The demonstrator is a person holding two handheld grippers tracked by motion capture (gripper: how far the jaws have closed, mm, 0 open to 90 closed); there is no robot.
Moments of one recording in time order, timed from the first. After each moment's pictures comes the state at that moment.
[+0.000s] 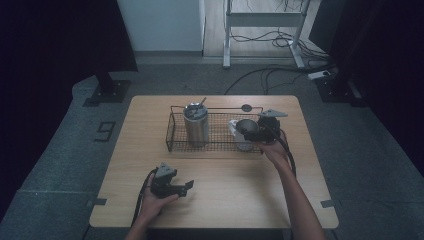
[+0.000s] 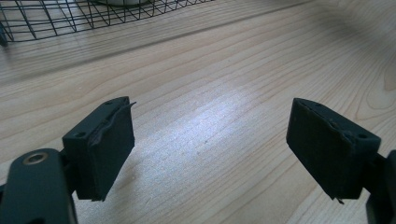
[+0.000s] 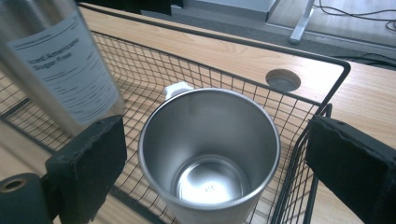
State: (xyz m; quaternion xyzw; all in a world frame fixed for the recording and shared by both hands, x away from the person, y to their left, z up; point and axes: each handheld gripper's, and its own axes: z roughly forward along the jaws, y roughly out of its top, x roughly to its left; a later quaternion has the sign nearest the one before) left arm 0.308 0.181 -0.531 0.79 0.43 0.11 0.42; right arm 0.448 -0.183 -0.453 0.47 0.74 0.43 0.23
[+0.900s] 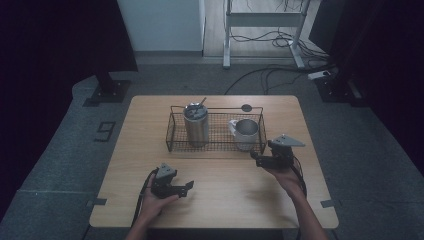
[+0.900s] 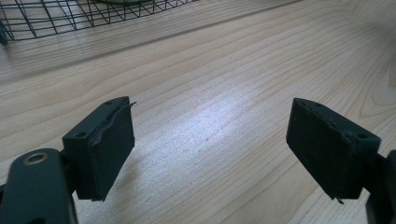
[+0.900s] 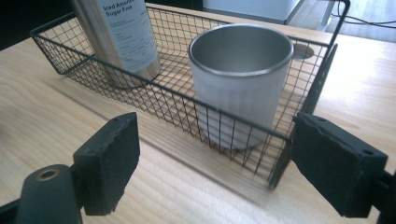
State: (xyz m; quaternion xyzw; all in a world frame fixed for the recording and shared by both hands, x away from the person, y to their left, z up) left arm 0.307 0.180 -0.533 0.79 0.43 0.12 0.42; right arm 0.362 -0.213 -0.474 0.44 0.73 0.47 0.22
